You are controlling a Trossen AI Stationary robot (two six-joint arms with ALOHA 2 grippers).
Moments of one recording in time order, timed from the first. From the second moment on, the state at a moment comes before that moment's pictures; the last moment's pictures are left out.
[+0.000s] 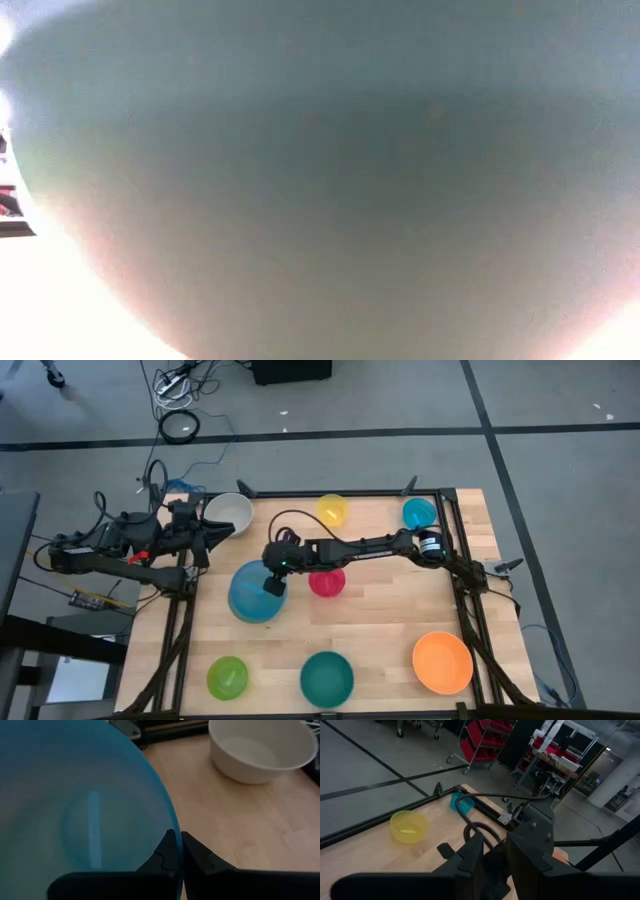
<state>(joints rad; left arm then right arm) -0.09 0.56 0.94 -0.56 -0.45 -0.58 0.00 2.30 2.00 -0.38 0.25 0.18</state>
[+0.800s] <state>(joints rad) -0.09 0.56 0.94 -0.65 -0.45 -0.58 0.06 2.17 2.00 -0.49 0.50 0.03</state>
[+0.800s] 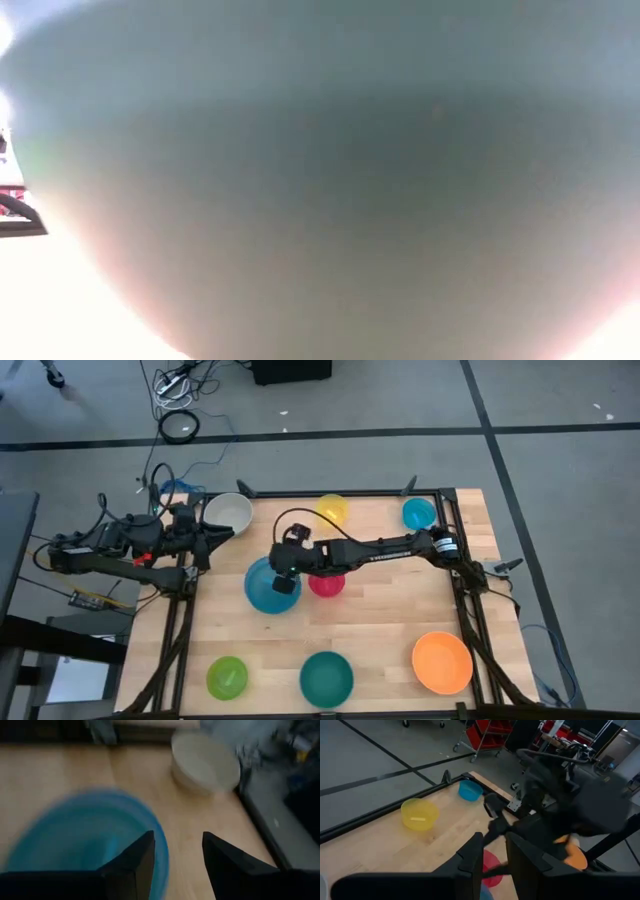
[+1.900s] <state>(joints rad) -0.09 0.56 0.94 -0.67 -0.44 -0.53 -0.01 2.36 2.00 -0.36 0.29 0.28</state>
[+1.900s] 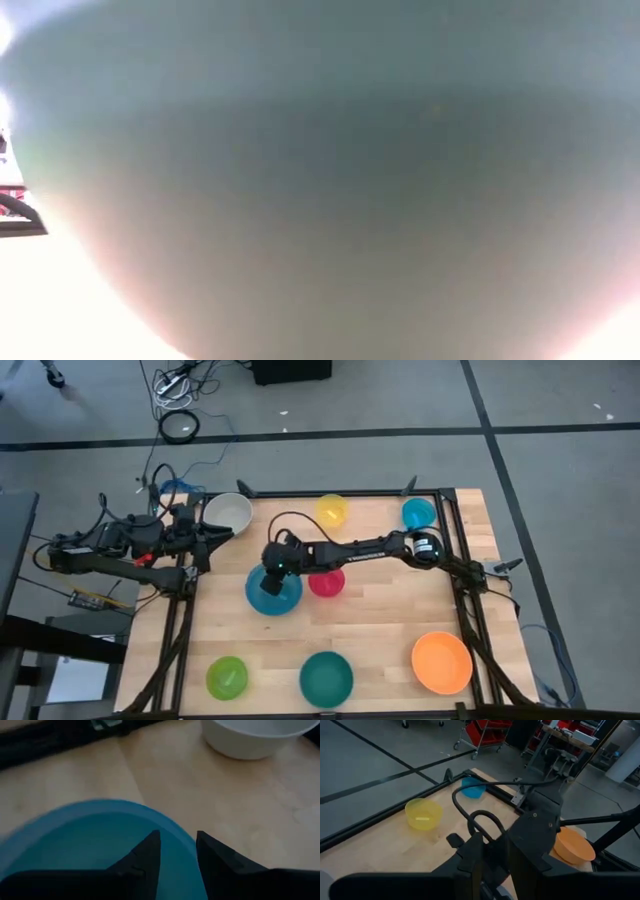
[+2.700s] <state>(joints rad) -0.09 0.57 0.92 -1.10 -0.51 -0.44 0.21 1.71 2.02 -1.20 0.69 0.23</state>
